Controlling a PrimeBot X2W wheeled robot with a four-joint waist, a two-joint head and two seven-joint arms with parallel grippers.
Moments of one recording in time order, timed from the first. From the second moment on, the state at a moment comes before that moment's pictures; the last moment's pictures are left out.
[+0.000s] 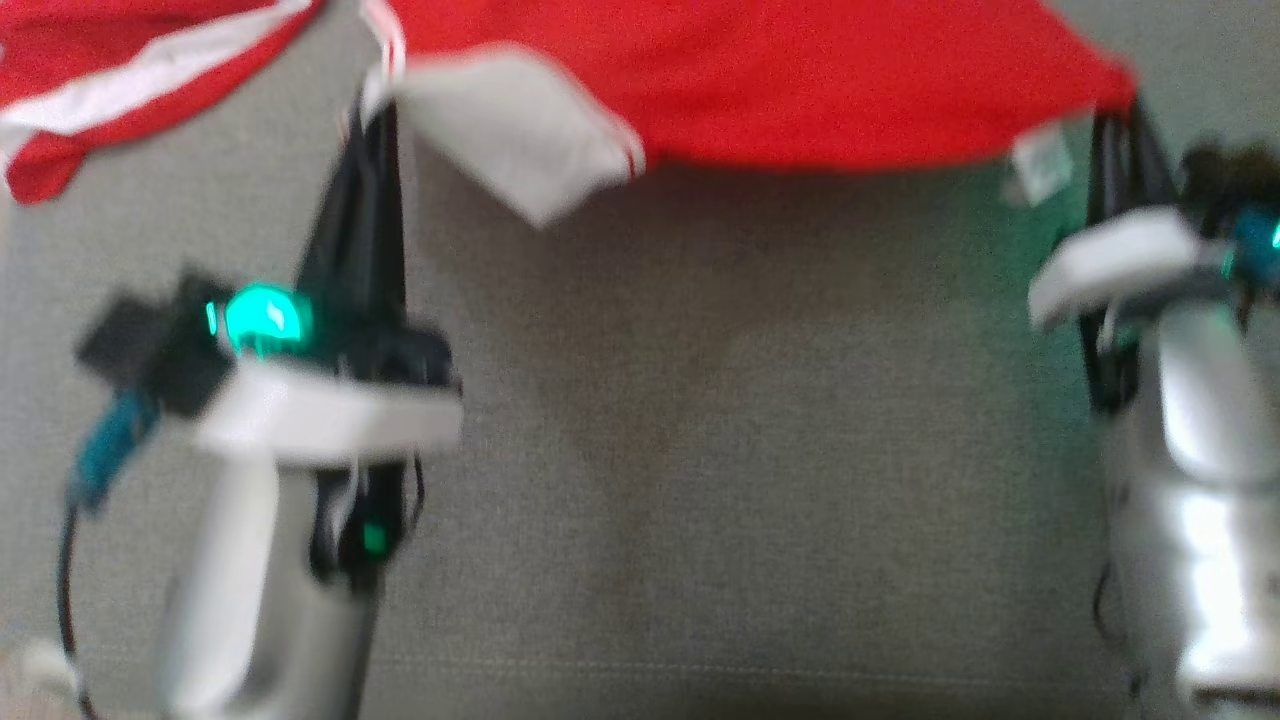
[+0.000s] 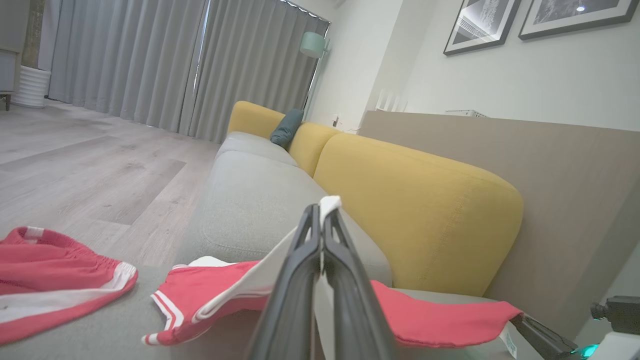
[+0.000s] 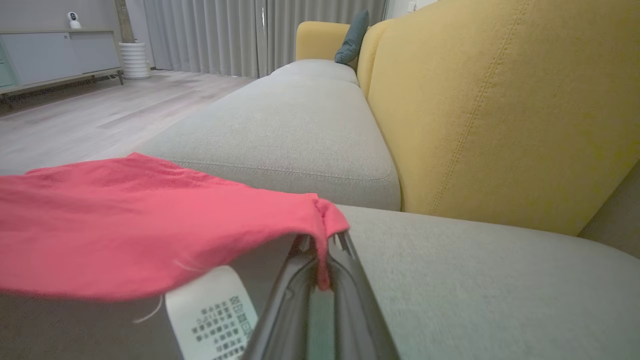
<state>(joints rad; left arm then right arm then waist) -0.41 0.05 -0.21 0.01 -0.41 -0.12 -0.26 -0.75 -0.07 -0.19 0.75 -0.19 0.12 -0.25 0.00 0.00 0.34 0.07</state>
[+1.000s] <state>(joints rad) 0.29 0.09 -0.27 -0.29 -0.45 -0.01 -0.22 0.14 -0.04 -0.11 0.10 -0.03 0.12 -0.04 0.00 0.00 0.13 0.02</state>
